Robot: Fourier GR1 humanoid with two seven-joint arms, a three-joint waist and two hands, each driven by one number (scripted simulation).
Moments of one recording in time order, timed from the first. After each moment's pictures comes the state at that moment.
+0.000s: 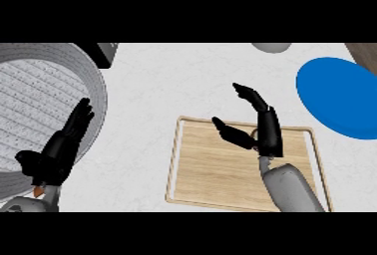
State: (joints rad) left arm -0.06 0.46 -0.24 -1.52 0.29 0.22 -0.05; right arm -0.32 -0.06 0.26 -1.35 0.19 -0.47 -0.05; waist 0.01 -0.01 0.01
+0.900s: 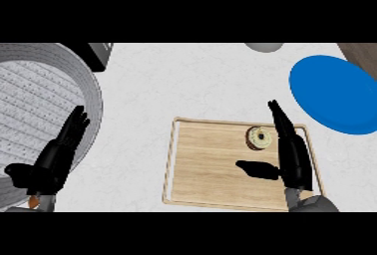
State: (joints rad) left arm 0.00 0.44 -0.20 -1.53 0.29 0.17 -0.11; right arm -0.09 -0.25 0.38 -1.58 0.59 -0.47 0.30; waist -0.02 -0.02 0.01
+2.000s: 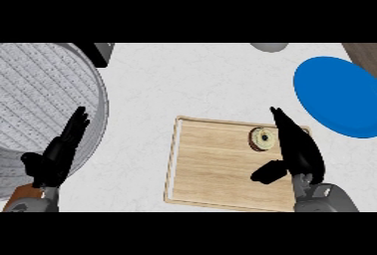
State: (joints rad) left arm -0.05 0.37 -0.11 -1.35 0.20 0.08 -0.15; right arm -0.18 -0.27 0.34 -1.69 0.69 0.10 0.85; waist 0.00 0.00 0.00
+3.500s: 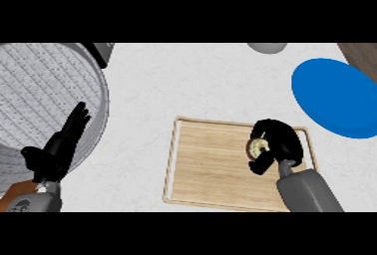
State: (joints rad) left arm -0.07 0.27 0.02 -1.36 0.08 -0.02 -0.10; right arm -0.25 -0.15 0.22 -1.31 0.87 0.05 0.48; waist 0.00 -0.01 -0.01
